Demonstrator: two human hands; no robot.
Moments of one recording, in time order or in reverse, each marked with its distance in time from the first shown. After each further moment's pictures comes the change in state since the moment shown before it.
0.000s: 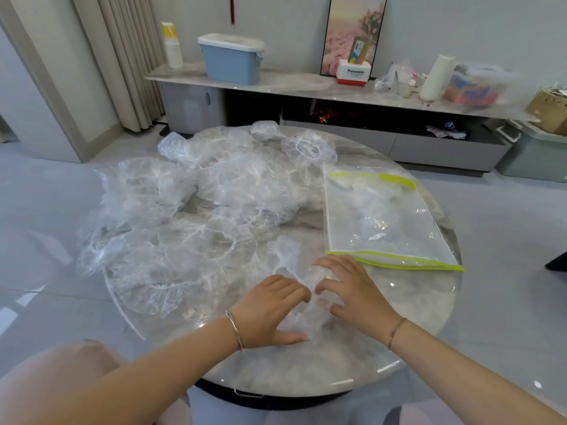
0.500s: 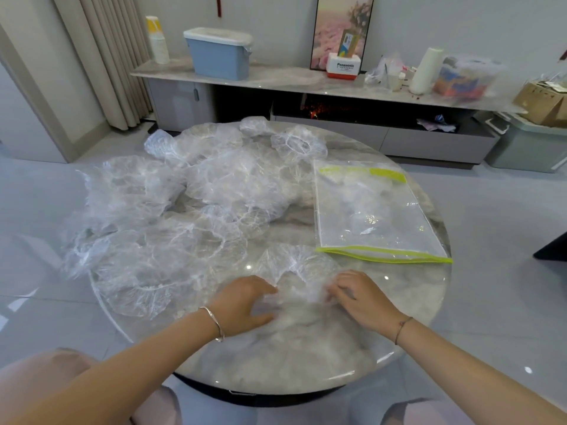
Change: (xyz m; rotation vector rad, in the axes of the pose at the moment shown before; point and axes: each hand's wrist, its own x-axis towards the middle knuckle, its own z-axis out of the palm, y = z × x) left_hand -0.015 -0.021 0.000 -0.238 -0.154 -0.396; right_hand -0.021 0.012 -0.003 0.371 -0.109 0.441
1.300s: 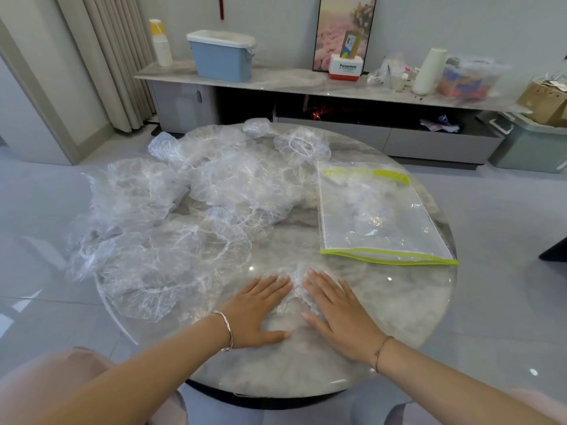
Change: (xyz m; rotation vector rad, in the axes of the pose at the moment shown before) left_hand 0.004 -0.009 0.022 0.315 -0.199 0.068; right_hand -0.011 -0.025 0.039 -0.406 -0.172 -0.058
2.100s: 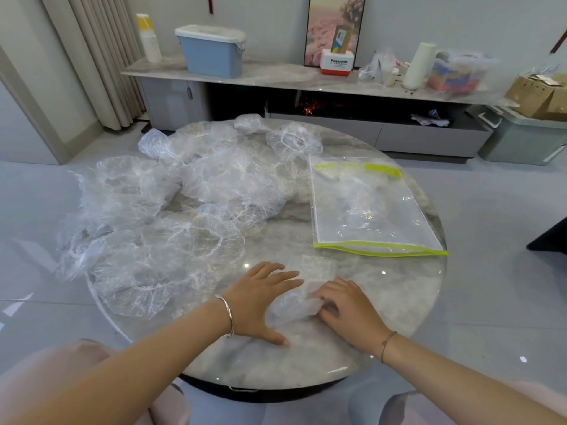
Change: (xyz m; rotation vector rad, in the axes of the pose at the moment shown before) left_hand 0.009 0.015 -0.034 0.021 0.081 0.149; right_hand -0.011 0.011 -0.006 0.222 0.209 0.018
